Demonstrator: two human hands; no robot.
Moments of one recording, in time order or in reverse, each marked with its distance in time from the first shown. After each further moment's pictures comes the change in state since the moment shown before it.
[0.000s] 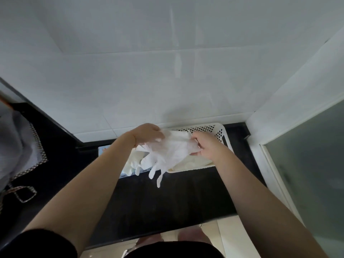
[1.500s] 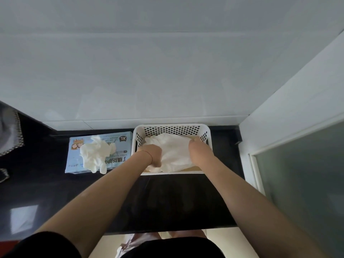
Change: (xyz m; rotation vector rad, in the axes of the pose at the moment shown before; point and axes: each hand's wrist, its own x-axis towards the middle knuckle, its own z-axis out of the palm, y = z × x) left_hand 0.071 0.038 0.137 0.813 -0.247 -0.172; right_hand 0.085 0.034 -0.099 -1.643 0.094 -0.428
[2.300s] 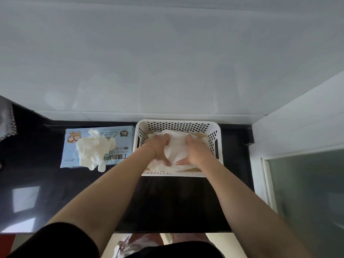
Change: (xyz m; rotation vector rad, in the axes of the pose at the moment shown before) left_hand 0.046 -0.018 0.019 -0.388 0.100 -0.032; right_hand 0.036 -0.013 0.031 0.164 -0.121 -0.032
